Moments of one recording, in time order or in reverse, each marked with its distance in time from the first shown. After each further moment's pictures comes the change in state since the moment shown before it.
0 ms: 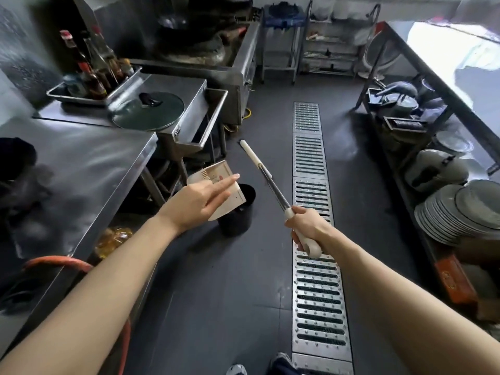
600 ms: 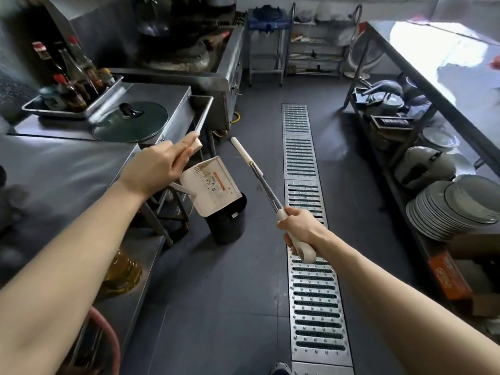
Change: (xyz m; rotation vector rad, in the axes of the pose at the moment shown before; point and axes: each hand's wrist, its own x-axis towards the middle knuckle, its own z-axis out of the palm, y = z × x) left_hand 0.073 -0.042 -0.039 0.328 0.220 0.046; right_hand 0.009 -0.011 -0.019 0.046 -0.007 -0.030
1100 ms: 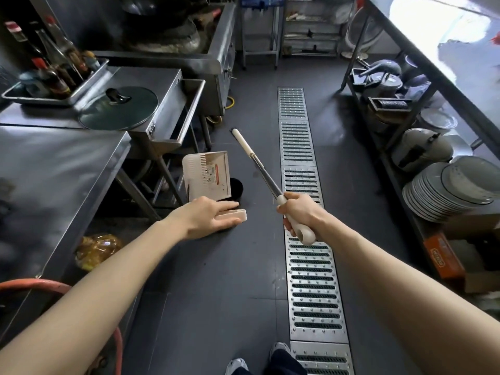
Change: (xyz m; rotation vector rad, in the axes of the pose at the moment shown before) left_hand -0.051 0.074 0.062 -0.412 -0.836 -0.223; right_hand 0.013 0.006 -0.007 0.038 0.013 0.038
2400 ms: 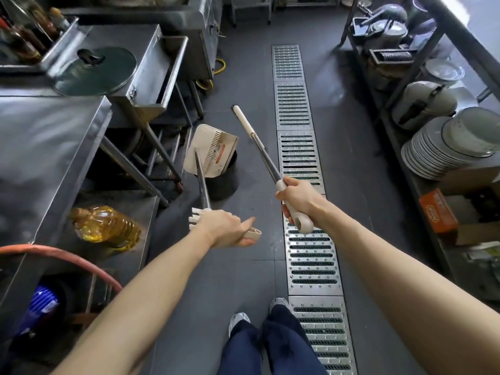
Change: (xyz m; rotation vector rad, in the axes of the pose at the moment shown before) left_hand -0.017 0.070 0.103 0.757 -0.293 0.185; right_hand -0.027 0.062 -0.006 0.041 0.000 0.034
